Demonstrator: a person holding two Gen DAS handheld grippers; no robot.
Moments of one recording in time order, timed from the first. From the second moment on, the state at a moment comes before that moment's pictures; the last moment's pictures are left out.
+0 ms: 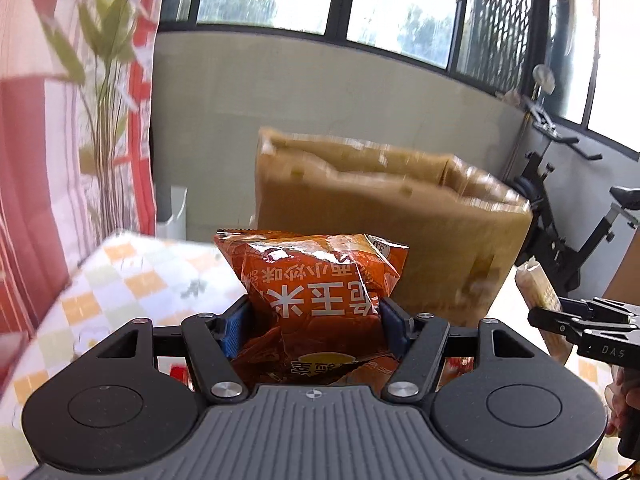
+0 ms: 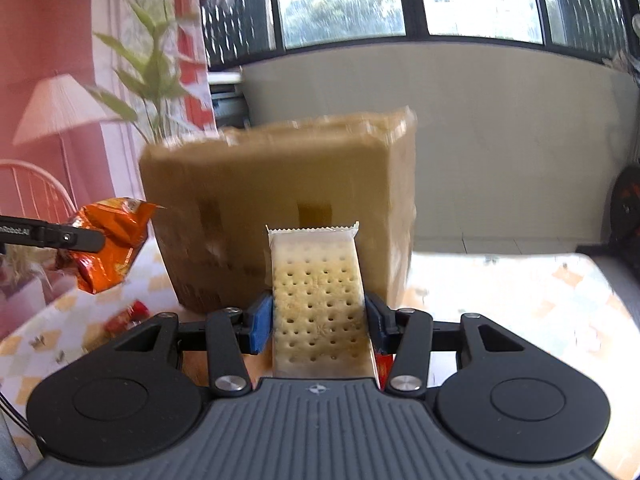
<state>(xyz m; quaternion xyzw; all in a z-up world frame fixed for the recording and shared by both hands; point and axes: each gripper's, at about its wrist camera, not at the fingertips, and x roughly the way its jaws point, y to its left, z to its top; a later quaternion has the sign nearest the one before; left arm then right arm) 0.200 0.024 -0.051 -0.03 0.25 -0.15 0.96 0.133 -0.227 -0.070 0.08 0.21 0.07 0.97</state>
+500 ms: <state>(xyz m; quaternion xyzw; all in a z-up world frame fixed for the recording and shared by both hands) 0.248 -0.002 0.034 0.00 0.16 -0.16 0.97 0.209 -0.241 0.024 0.09 0.14 0.08 0.98</state>
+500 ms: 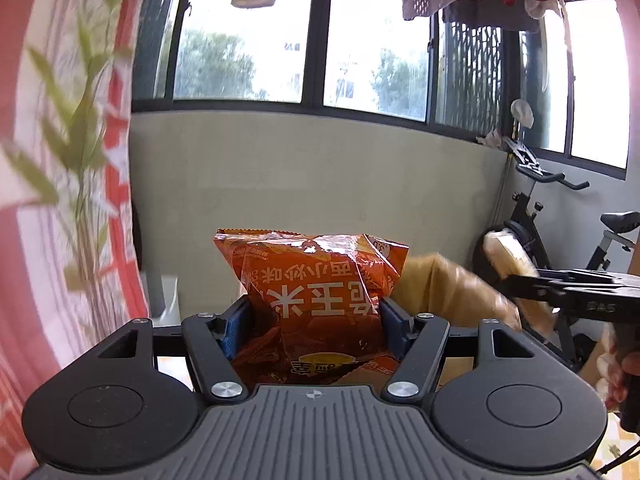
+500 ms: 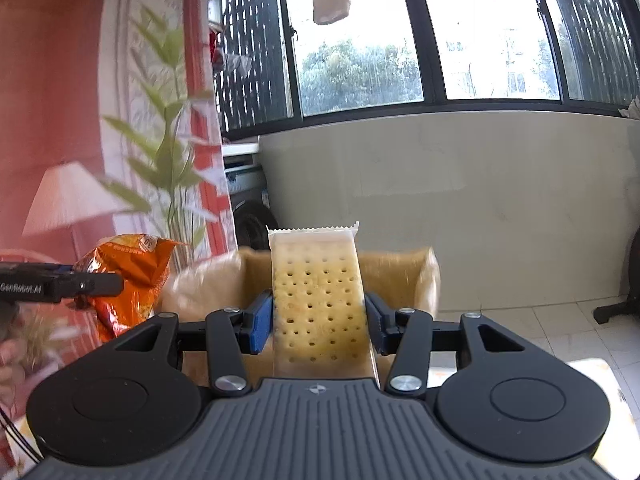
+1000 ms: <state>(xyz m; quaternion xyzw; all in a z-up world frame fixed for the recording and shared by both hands) 0.358 -0.056 0.008 0.03 0.23 -0.15 0.96 0.313 -0.246 -0.009 0.07 0.23 0.01 0.97</state>
